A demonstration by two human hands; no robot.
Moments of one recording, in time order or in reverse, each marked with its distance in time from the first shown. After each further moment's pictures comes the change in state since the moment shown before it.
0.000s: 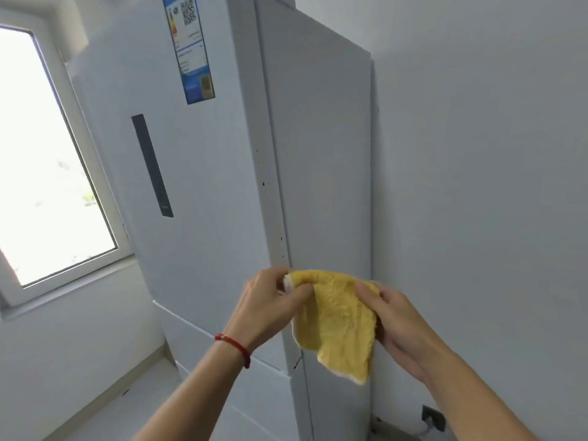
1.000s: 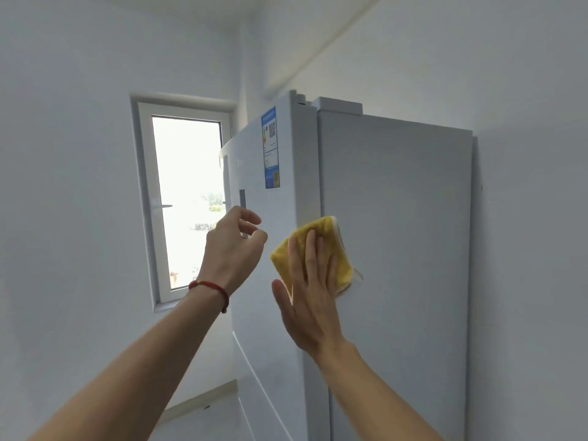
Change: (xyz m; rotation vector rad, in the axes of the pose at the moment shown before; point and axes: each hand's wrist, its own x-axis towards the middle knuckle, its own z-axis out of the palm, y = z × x) left_hand 0.038 0.125 -0.111 0.229 0.786 -0.073; right_hand 0.127 -0.058 0.133 -0.808 -0.032 -1.192
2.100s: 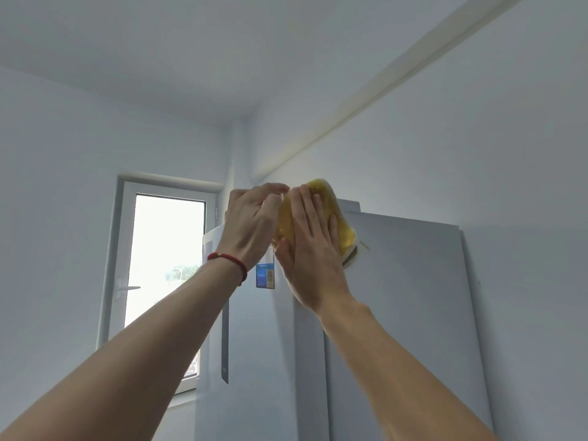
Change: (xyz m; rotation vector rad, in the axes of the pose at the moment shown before) left_hand 0.163 0.083 0.005 -0.204 0.103 0.479; right_hand 0.223 -0.005 -0.075 -0.125 0.221 -0.145
